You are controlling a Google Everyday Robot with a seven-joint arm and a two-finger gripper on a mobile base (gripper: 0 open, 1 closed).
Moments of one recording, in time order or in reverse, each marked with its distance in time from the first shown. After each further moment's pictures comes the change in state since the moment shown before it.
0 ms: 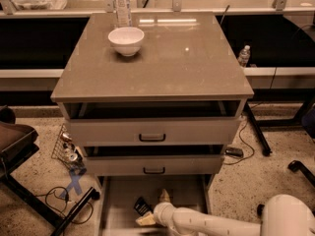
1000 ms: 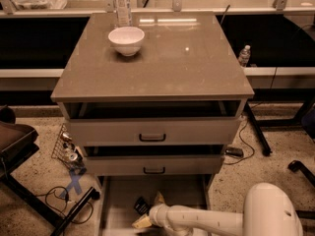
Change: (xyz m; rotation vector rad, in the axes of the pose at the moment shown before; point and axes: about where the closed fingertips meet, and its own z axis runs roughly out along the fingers) arm 0.019 0.018 0.029 -0.069 0.061 -0.024
